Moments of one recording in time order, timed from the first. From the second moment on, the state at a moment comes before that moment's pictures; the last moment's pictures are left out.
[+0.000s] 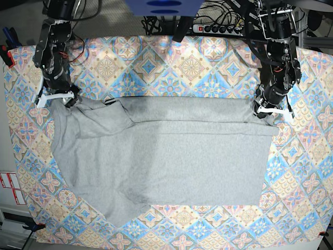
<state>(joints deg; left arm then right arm) 4.0 -13.5 -18.0 64.3 -46.7 -5.1 30.3 -11.7 10.1 22.5 73.8 37.5 2.4 -28.1</state>
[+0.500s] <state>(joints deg) 4.1 -13.5 -18.0 64.3 -46.7 -5.1 30.5 -8.7 10.2 22.9 70.0 38.8 2.3 -28.0</state>
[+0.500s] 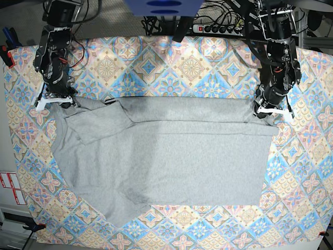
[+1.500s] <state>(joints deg) 30.0 -16.4 -21.6 86.0 -46.1 -4.8 37.6 -31.1 11.4 31.0 82.3 39.8 3.1 -30.2</state>
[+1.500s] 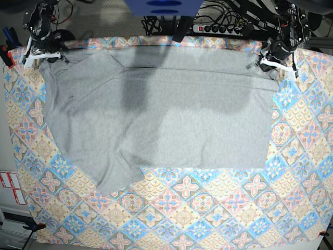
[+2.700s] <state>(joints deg) 34.6 -17.6 -29.8 86.9 -46.0 -4.4 38.7 -32.3 11.1 44.0 82.2 38.9 2.0 -30.7</state>
